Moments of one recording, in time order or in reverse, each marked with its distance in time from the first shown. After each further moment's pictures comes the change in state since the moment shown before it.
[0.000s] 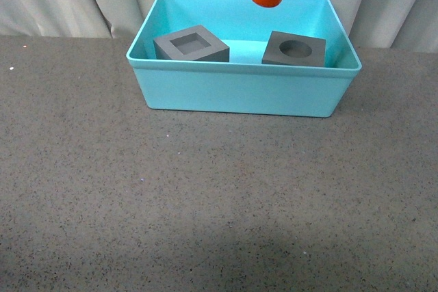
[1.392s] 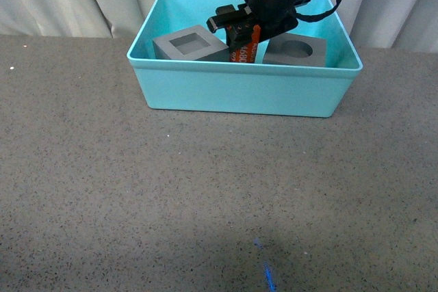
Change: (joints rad) left arm 0.000 0.000 0.000 0.000 0.000 0.000; right arm 0.016 0.643 0.718 -0.378 0.066 -0.011
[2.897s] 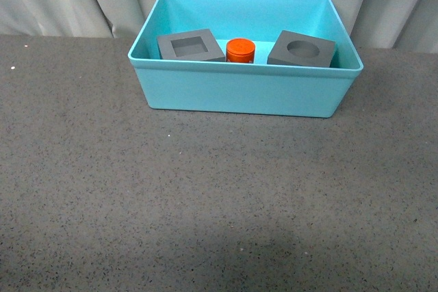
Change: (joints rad) left arm 0.000 0.000 0.000 0.000 0.000 0.000; right arm -0.058 -0.865 -1.035 0.767 0.258 0.195
